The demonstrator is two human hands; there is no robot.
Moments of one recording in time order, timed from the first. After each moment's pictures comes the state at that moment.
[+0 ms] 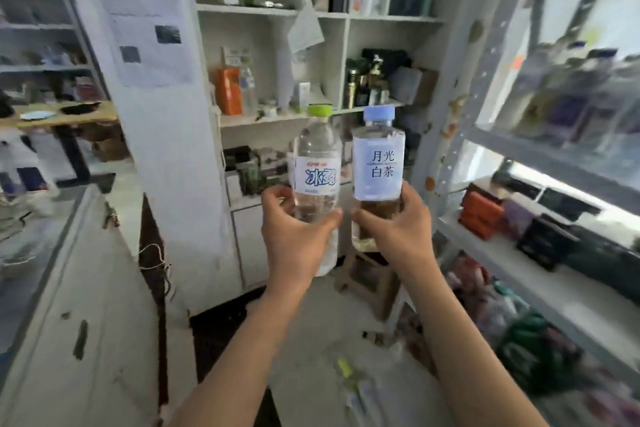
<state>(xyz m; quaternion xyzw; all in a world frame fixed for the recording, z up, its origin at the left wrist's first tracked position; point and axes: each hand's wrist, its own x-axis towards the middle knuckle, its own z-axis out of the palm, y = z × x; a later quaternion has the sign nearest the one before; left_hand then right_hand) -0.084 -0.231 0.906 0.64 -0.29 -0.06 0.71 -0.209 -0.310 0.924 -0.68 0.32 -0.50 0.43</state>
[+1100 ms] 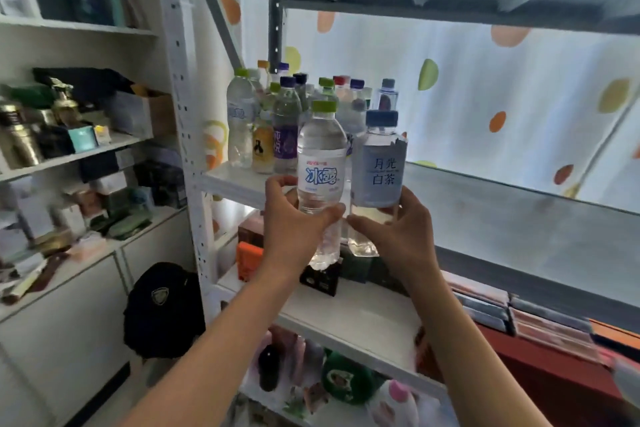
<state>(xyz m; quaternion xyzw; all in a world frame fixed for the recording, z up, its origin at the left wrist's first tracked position) -0.363 -0.619 0.964 0.43 -0.54 -0.37 0.62 -0.522 -0.596 0.963 -0.57 0.55 -0.59 0.16</state>
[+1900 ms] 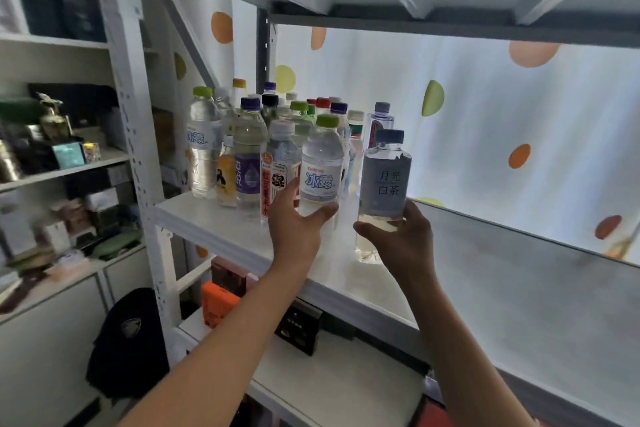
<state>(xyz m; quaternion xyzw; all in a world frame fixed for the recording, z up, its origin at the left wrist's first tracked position) -0.469 -0.759 0.965 0.48 -0.52 -0.27 0.66 -0.631 -0.742 0.958 -0.55 0.56 -0.60 0.17</state>
